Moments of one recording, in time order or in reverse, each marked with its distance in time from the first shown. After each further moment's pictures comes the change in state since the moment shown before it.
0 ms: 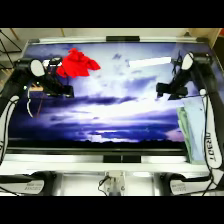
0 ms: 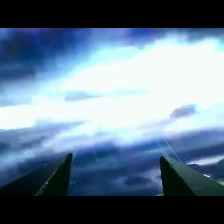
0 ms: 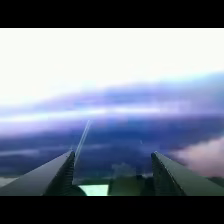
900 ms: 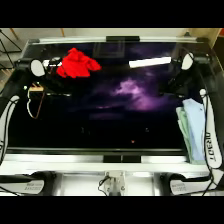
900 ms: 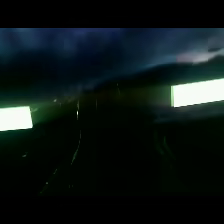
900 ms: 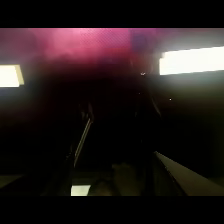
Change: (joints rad) left arm 0.000 -0.004 0.000 -0.007 0.039 -0.010; right arm 0.000 0.000 0.000 0.000 0.000 0.000
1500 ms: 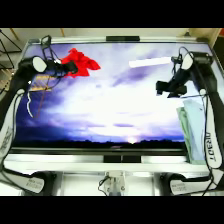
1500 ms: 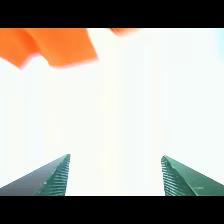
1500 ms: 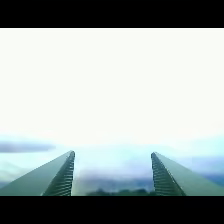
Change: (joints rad) left arm 0.081 -0.184 0.154 -0.122 0.513 -0.125; right arm 0.000 0.000 0.000 0.011 -0.055 -0.006
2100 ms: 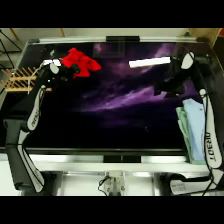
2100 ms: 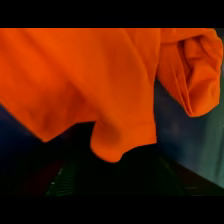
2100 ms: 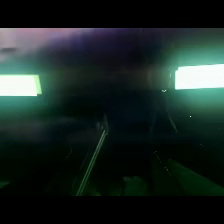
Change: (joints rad) left arm 0.056 -0.462 0.340 -0.117 0.112 -0.094; right arm 0.000 0.000 0.000 0.056 -0.008 -0.006
